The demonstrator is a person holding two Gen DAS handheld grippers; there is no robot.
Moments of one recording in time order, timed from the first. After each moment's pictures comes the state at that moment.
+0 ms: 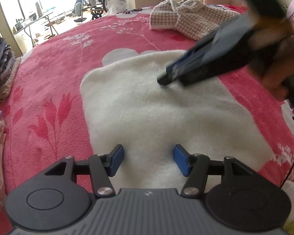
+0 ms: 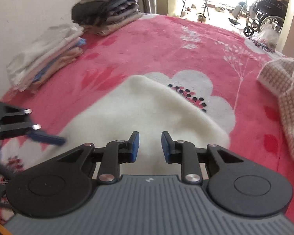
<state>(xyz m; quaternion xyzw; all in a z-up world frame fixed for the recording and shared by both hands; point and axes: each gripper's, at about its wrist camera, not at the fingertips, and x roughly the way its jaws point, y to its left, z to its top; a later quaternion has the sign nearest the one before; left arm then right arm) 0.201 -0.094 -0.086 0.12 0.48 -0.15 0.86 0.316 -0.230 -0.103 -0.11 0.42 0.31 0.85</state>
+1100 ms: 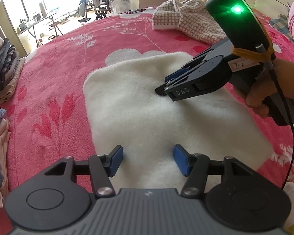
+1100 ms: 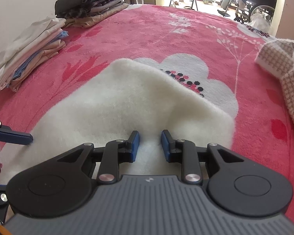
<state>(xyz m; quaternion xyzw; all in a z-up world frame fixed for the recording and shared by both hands) 0.198 -0.098 -0.084 0.13 0.48 -0.14 0.86 0.323 -0.227 -0.136 -0.09 0.43 0.28 0.86</state>
